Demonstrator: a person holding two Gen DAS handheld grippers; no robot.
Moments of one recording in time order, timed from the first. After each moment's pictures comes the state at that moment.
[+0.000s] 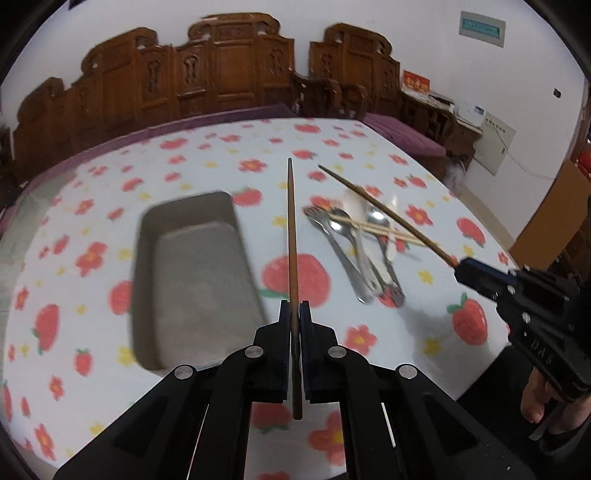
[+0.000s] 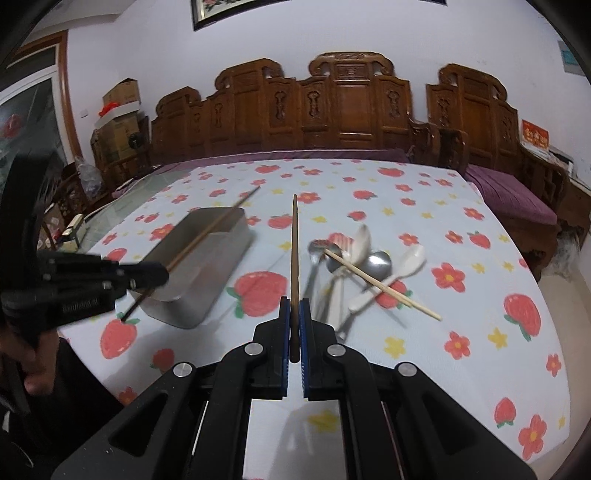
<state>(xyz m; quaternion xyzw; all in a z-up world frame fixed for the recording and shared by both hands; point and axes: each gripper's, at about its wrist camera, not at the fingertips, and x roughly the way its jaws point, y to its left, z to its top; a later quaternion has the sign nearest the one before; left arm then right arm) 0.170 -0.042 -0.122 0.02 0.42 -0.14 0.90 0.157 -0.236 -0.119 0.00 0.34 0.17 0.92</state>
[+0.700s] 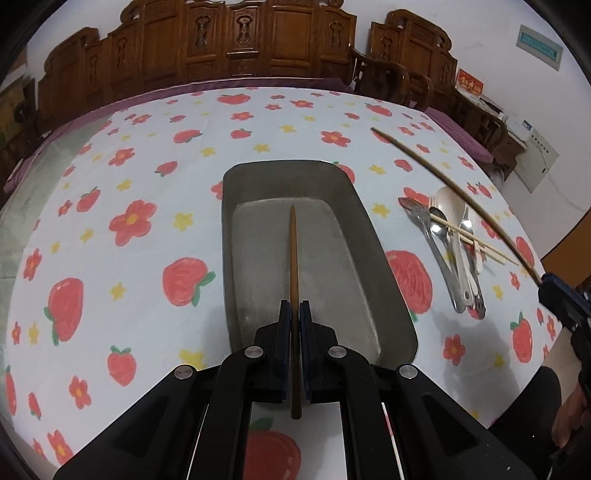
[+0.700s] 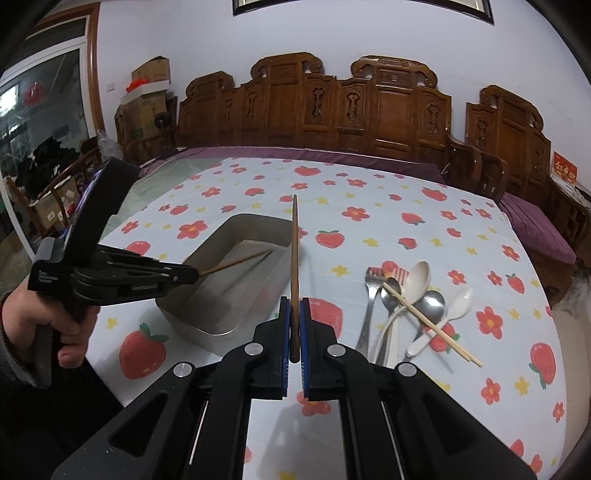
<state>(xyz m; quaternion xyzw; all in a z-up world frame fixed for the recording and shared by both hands) 0.224 0.038 -0.160 -0.02 0.48 -0.09 0.87 0.181 -0.161 -0.102 -0.05 0.35 0.21 0.91</state>
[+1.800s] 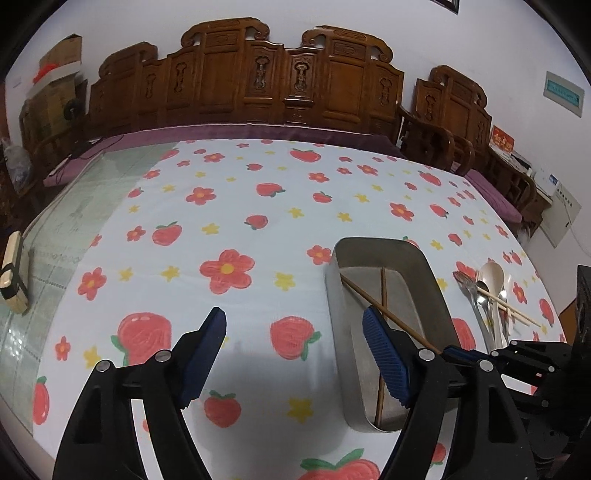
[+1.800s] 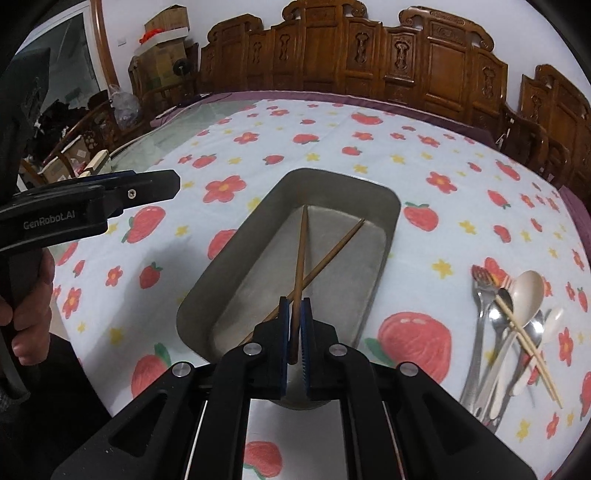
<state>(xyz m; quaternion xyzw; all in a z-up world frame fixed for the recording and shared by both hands) 0.226 0.127 -0.121 -0.05 0.40 -0.01 0.92 0.248 -0.046 -0.153 -0.07 0.45 0.26 0.85</state>
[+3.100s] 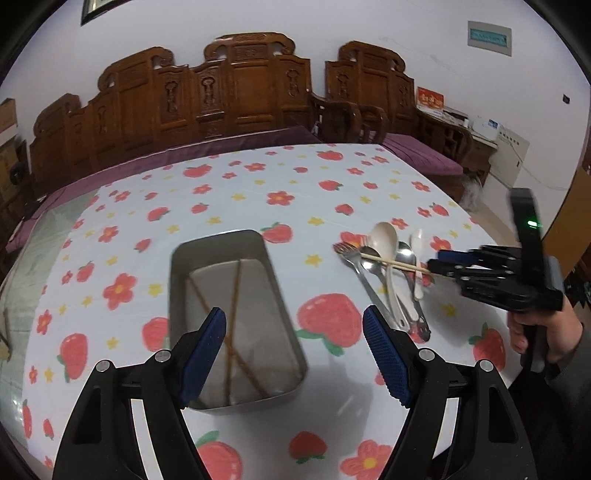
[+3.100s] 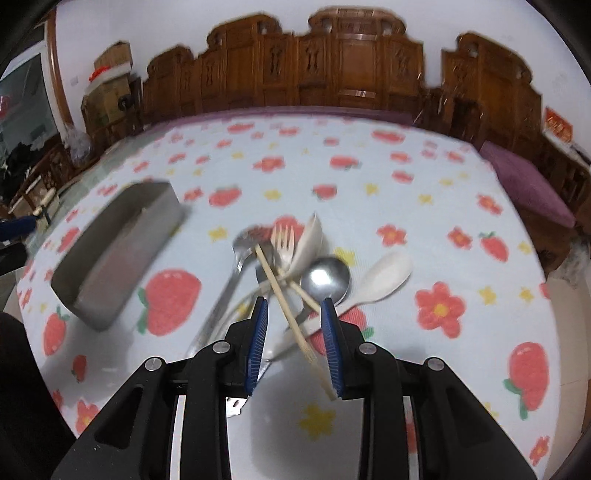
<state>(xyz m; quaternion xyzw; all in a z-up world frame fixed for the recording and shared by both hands) 0.187 -0.038 -0.105 0.04 0.39 -0.12 0.91 0.287 -0.281 -0.177 -0.04 0.43 0.18 0.88</state>
